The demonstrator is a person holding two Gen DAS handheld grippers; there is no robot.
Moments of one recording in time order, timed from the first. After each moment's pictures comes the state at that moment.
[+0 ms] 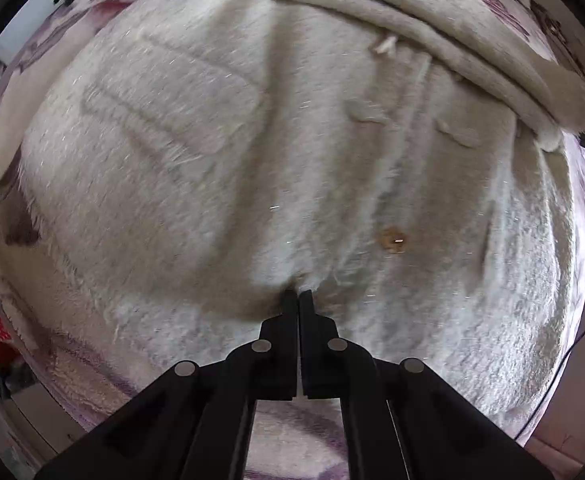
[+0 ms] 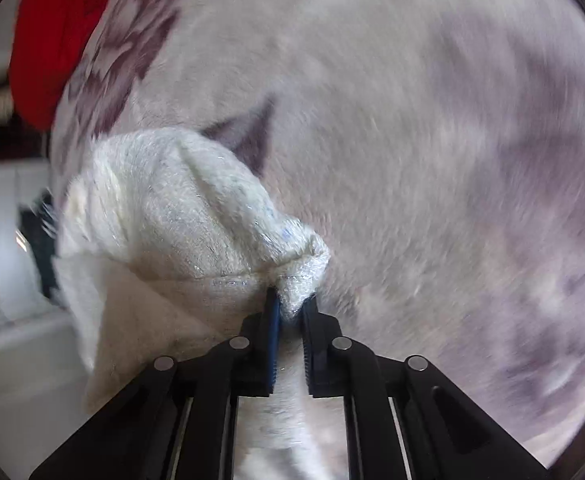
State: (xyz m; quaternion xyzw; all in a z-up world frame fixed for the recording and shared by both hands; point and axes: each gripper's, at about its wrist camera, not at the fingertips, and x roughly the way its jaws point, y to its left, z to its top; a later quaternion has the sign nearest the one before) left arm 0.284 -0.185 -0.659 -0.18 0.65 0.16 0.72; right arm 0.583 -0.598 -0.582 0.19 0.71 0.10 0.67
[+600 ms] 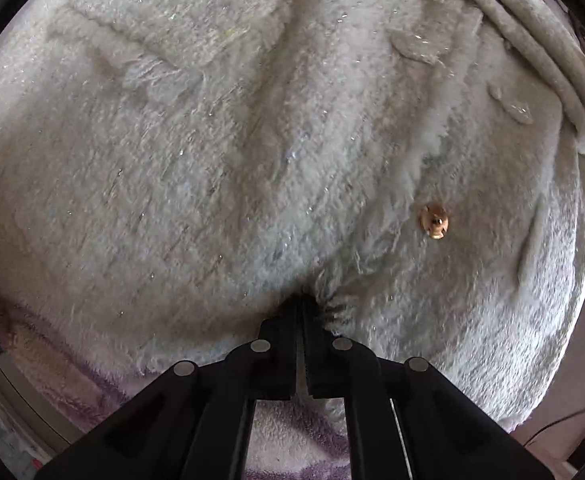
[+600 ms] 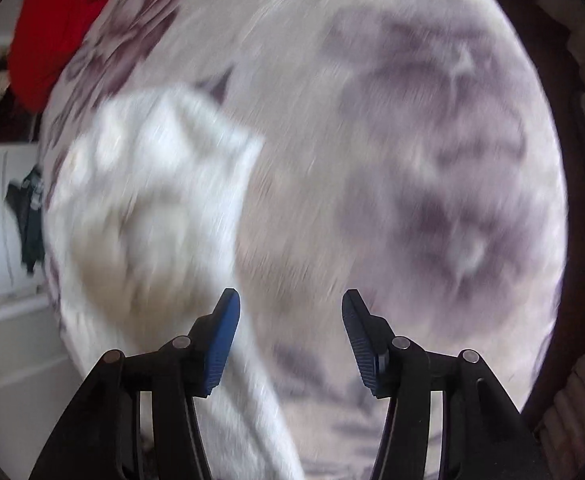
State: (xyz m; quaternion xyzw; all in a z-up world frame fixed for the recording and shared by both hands) left arm 0.284 -0.174 -0.727 -0.25 0.70 0.16 0.65; right arm 0.493 -0.633 -0.536 0.19 0.73 0.10 0.65
